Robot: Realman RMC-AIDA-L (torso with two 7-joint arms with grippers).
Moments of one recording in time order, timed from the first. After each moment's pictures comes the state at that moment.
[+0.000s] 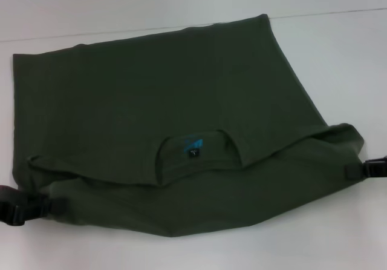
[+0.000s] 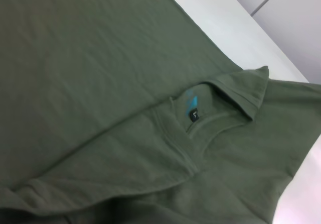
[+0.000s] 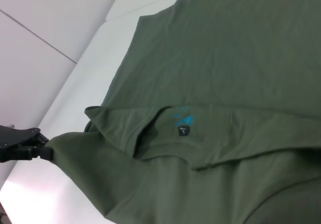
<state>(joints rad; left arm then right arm) -0.51 -2.09 0.46 0.96 2.50 1.86 -1.91 0.40 1.89 -0.49 -0.70 -2.30 -1.82 1.96</state>
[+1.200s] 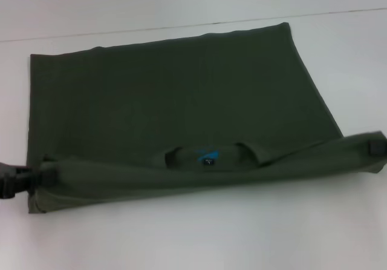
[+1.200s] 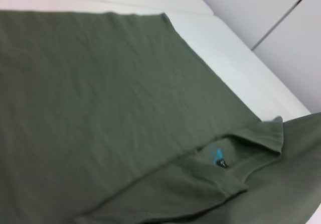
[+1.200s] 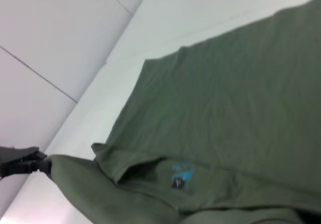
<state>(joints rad) -0.52 -2.07 0.41 0.97 2.45 1.86 -1.91 0.38 1.86 -0.36 -0.72 -2.28 -1.87 1.92</state>
